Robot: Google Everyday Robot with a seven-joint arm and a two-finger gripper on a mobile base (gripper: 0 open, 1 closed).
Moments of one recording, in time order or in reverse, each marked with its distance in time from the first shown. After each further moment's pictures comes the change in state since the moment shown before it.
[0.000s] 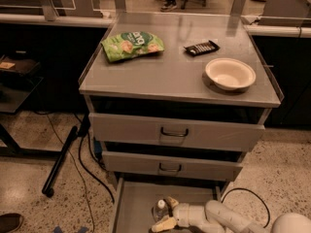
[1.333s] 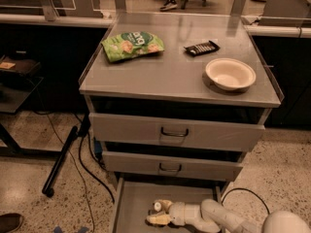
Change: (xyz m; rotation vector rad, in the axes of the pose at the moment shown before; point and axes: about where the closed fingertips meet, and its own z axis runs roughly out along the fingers) arm -0.001 0.000 0.022 -0.040 -0.029 0.019
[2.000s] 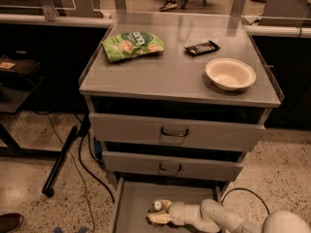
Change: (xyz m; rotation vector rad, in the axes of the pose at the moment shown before) arm 0.000 0.000 0.000 0.000 -0.001 0.000
